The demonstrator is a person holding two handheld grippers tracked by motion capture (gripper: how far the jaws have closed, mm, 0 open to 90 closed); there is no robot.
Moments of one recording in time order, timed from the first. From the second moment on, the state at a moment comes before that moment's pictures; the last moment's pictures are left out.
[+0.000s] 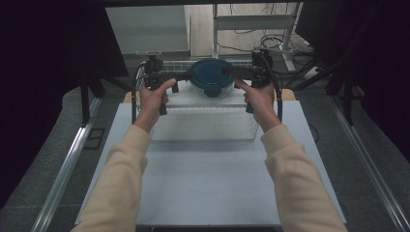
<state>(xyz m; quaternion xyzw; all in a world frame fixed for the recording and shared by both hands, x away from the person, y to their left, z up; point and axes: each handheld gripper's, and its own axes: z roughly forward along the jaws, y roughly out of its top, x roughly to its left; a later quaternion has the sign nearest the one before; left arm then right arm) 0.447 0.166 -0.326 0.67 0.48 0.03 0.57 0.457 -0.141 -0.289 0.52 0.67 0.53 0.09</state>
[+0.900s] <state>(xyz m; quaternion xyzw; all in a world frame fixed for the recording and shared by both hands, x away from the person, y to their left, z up) 0.244 0.192 -0.483 0.75 0.45 0.09 0.47 0.254 -0.235 -0.434 0.39 0.77 0.47 0.19</state>
